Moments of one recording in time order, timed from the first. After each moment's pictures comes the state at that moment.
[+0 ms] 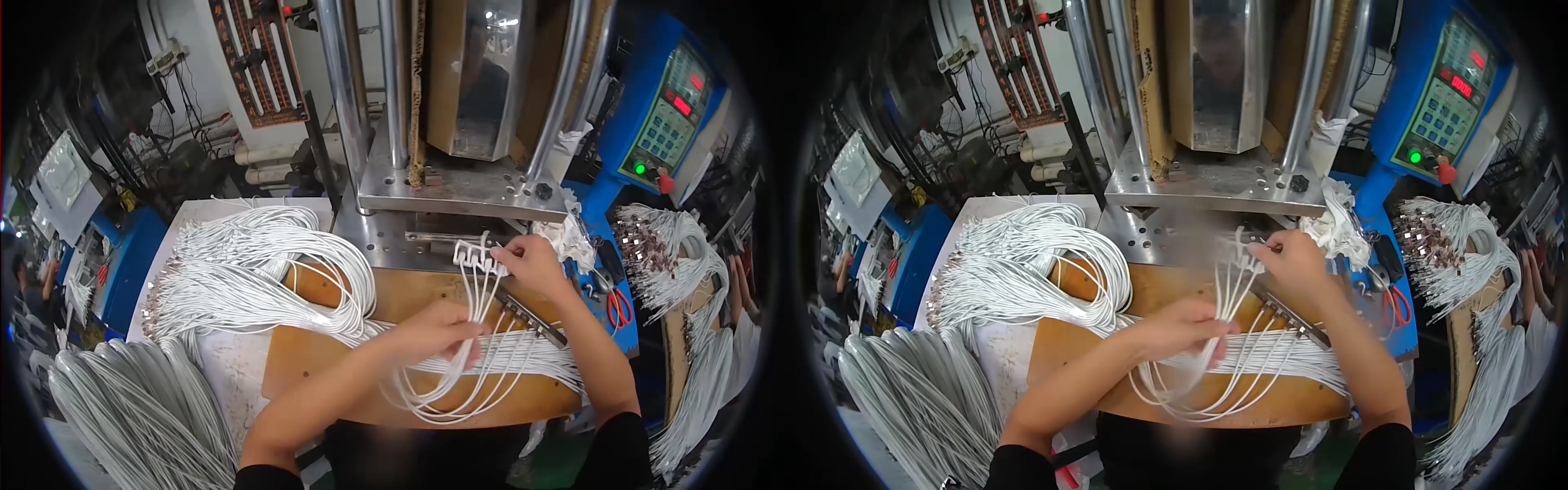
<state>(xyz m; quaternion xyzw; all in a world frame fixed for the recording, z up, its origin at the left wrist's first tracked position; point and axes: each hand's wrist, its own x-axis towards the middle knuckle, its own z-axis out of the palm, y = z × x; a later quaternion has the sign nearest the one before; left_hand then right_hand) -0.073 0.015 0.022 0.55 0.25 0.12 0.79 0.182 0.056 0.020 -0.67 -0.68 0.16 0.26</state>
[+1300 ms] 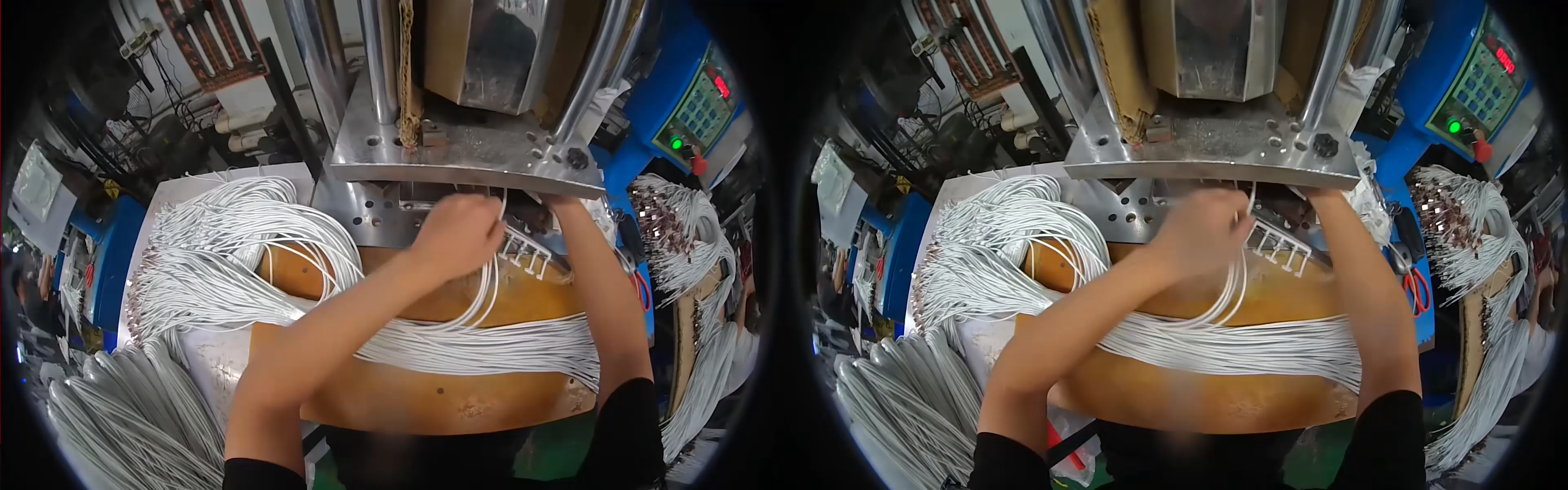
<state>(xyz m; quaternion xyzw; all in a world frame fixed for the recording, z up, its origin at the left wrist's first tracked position) -0.016 0.113 0.002 0.89 0.29 0.31 0.16 0.262 0.202 -0.065 -0.62 -0.73 -0.01 0.28</state>
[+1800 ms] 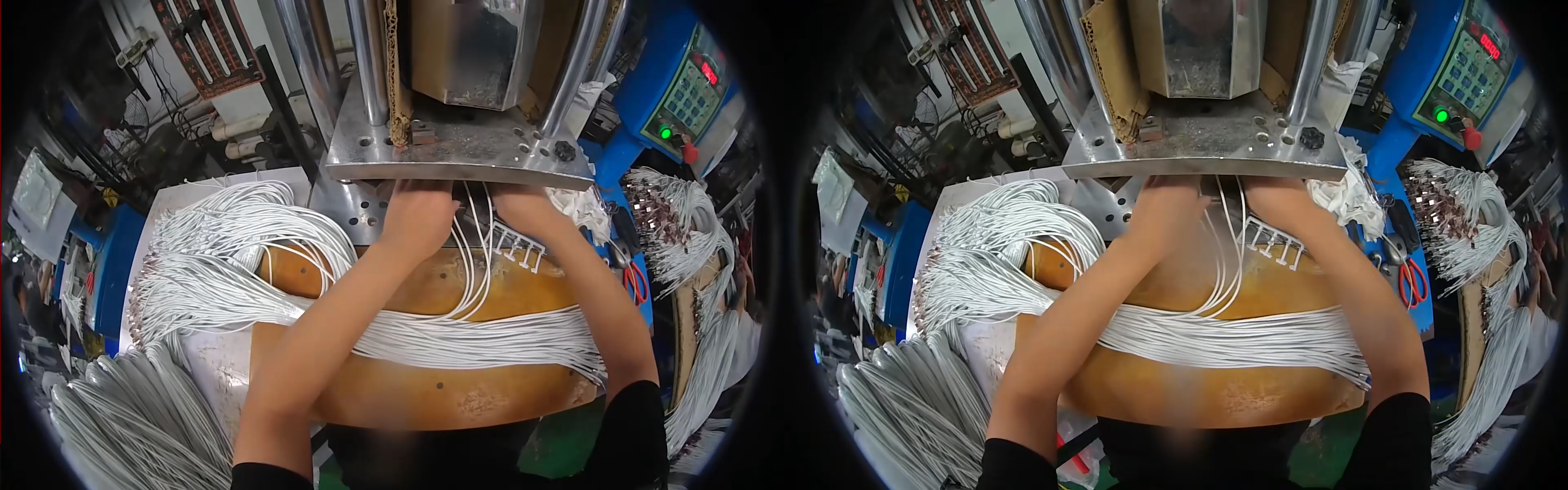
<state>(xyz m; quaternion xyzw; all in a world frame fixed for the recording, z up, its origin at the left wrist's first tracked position) -0.037 0.141 -0.026 0.85 0.39 0.34 -0.07 0.176 0.137 -0.012 -0.55 -0.82 -0.09 0.16</state>
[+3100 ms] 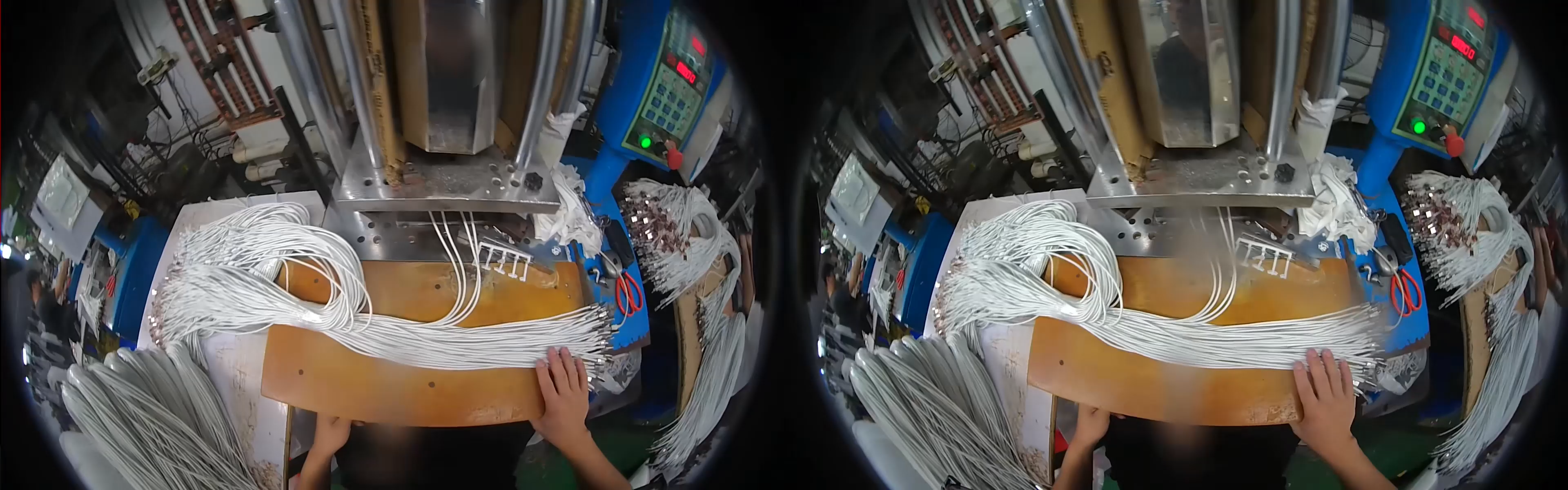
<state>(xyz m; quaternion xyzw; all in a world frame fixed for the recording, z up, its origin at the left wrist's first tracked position) -0.208 -0.163 -0.125 0.48 0.57 0.40 0.53 0.188 -0.187 -0.015 -0.63 -0.77 -0.03 0.09</state>
